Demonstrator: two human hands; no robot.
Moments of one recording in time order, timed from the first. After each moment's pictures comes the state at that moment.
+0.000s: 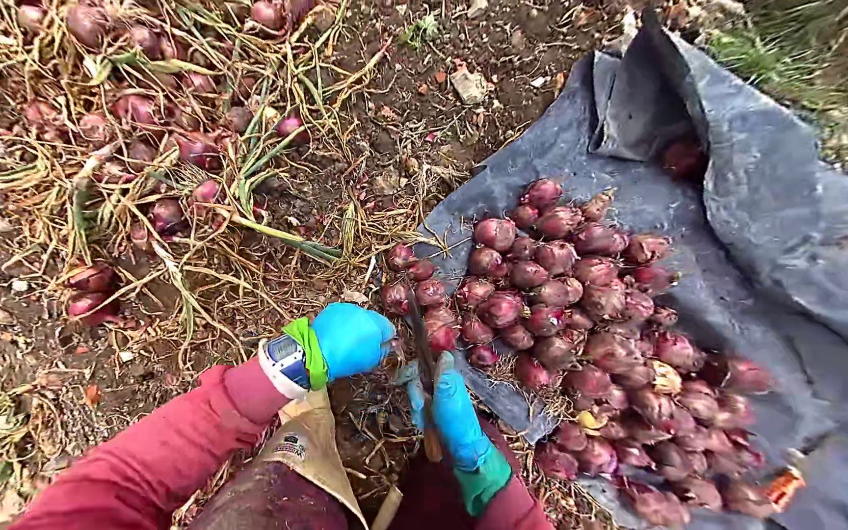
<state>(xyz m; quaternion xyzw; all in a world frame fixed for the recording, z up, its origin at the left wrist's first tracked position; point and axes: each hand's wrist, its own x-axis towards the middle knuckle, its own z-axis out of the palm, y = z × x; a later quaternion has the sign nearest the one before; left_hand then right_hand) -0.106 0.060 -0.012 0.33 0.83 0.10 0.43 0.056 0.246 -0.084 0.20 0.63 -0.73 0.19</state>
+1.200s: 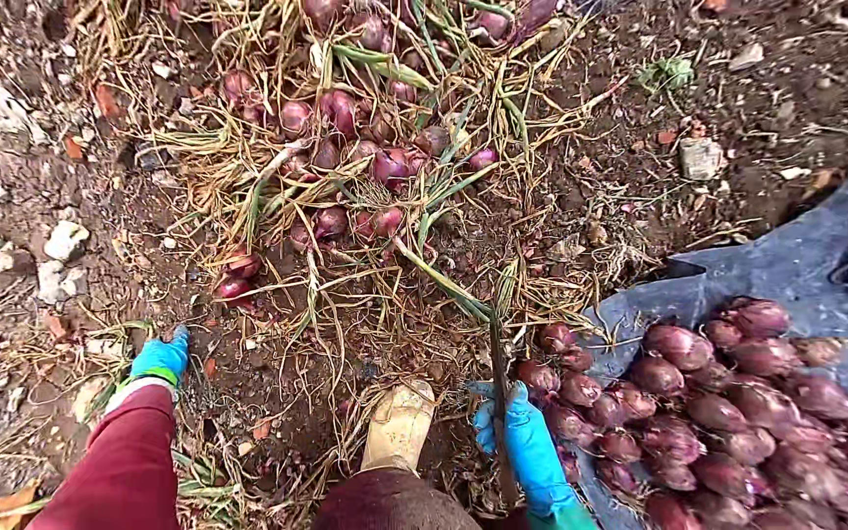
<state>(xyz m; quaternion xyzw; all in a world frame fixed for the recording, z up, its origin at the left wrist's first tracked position) -0.019 -0.481 -0.188 -0.55 0.79 0.08 0.28 -0.054 0.137 -0.103 0.26 0.68 -0.61 0.31</state>
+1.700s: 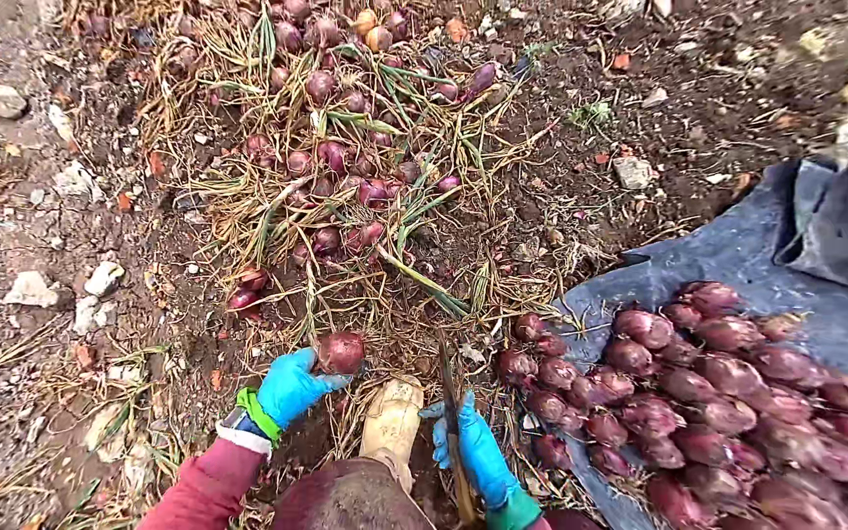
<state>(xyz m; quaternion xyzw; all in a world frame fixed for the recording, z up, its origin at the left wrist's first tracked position) -0.045 -0.226 -0.055 -0.17 0.89 0.32 0.28 0.009 0.111 -0.116 0.25 0.56 -0.69 0.40</state>
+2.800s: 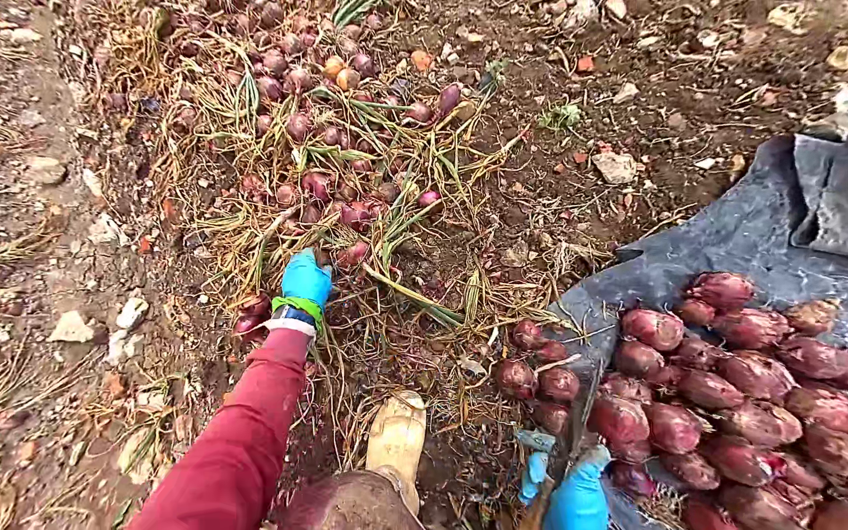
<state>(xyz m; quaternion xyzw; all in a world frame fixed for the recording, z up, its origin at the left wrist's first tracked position) -0.245 -0.203 -0.085 -0.23 0.95 0.15 0.12 0.030 0.201 -0.091 0.37 0.55 -0.74 0.07</state>
